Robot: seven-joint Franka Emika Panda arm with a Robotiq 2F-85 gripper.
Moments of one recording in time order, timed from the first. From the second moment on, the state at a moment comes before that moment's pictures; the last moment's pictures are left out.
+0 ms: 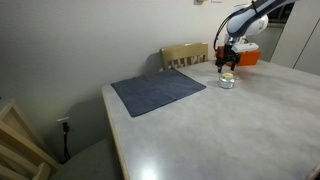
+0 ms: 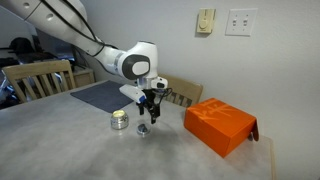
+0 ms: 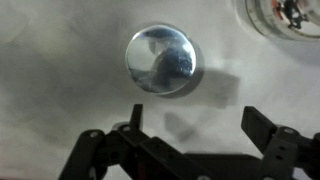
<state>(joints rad) -0.05 0.93 -0.06 -1.33 0.03 2.27 0.08</state>
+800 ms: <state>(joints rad) -0.07 0.85 -0.07 -1.48 0.04 2.33 0.13</state>
